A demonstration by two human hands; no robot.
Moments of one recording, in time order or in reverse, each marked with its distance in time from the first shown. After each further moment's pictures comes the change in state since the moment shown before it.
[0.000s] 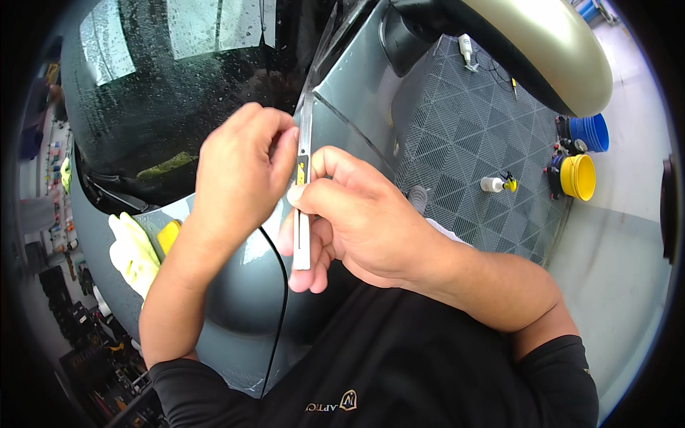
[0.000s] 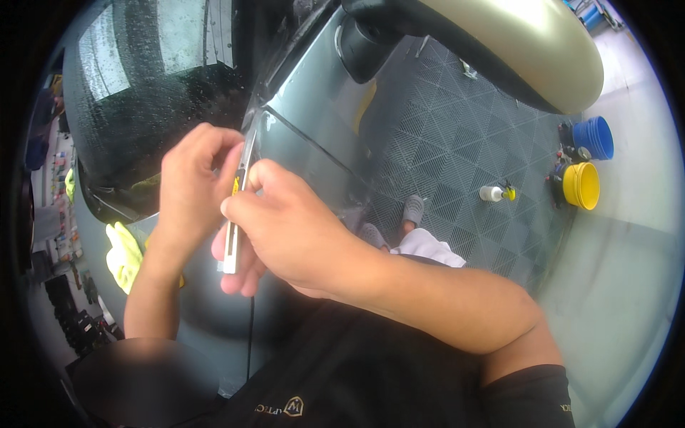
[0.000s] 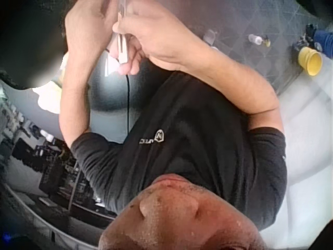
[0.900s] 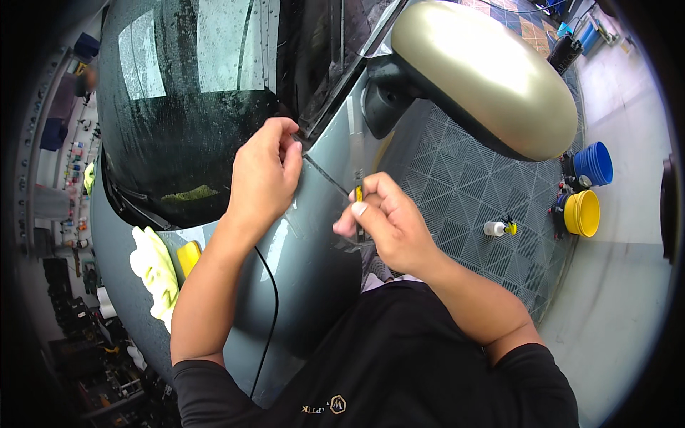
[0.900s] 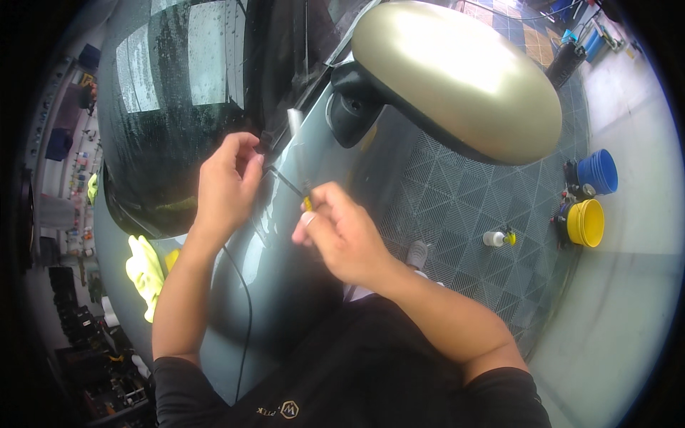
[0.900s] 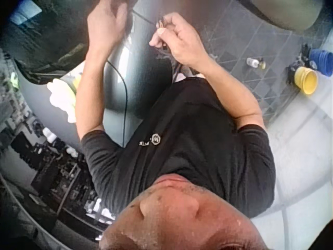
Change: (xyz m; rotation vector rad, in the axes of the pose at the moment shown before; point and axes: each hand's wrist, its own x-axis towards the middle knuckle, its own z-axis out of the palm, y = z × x) left_hand 0.044 0.007 0.022 -0.094 0.150 -0.161; right_hand -0.008 -0.010 -0.084 -0.618 0.085 -0.521
